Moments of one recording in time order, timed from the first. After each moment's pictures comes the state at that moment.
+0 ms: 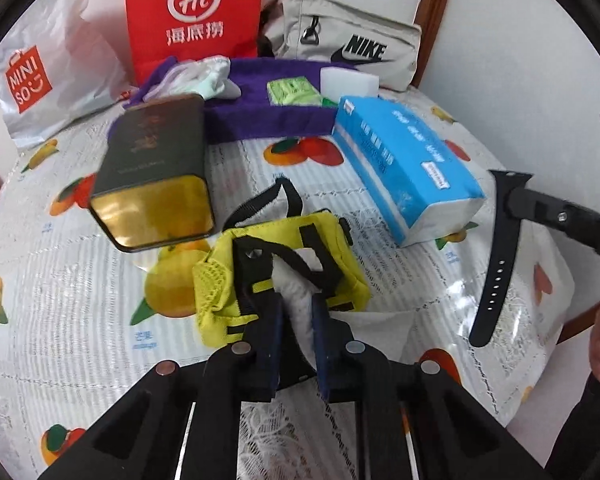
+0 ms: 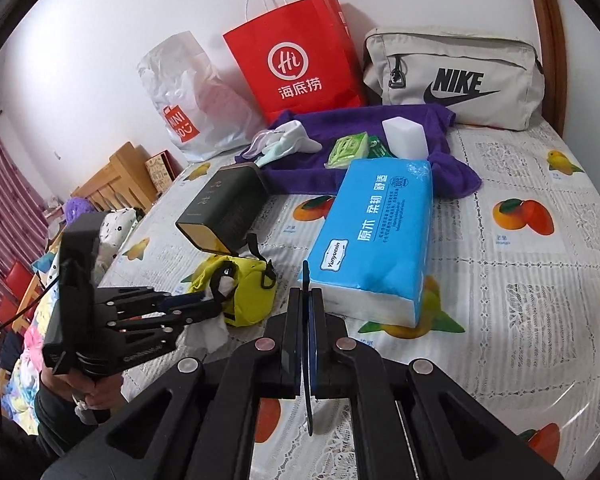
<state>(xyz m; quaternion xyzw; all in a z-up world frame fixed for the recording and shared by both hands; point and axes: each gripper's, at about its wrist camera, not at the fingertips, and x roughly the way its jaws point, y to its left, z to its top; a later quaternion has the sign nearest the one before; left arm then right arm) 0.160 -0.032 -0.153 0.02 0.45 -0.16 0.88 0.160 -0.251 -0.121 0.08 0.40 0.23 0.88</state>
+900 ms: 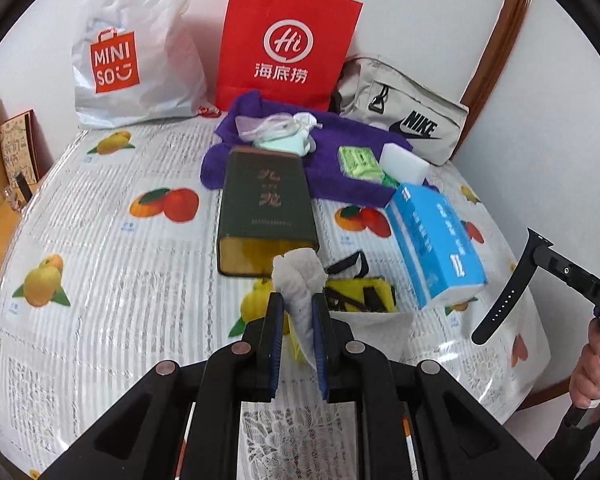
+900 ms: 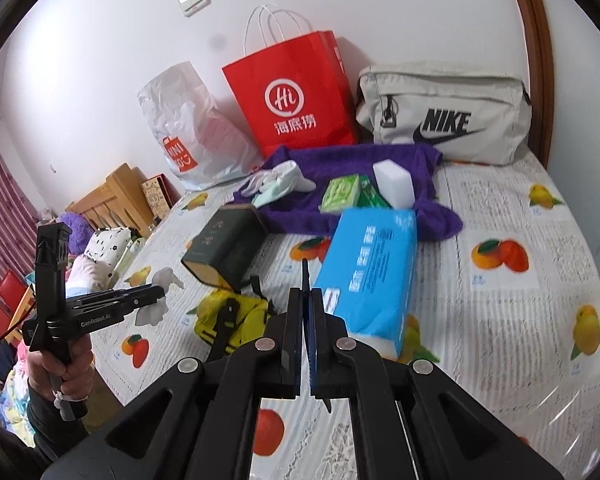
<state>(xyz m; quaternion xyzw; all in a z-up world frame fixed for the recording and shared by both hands) 0.164 0.041 -0.106 -0.08 0.42 -0.11 0.90 0.163 -0.257 -0.073 0.08 0.37 0.21 0.90</state>
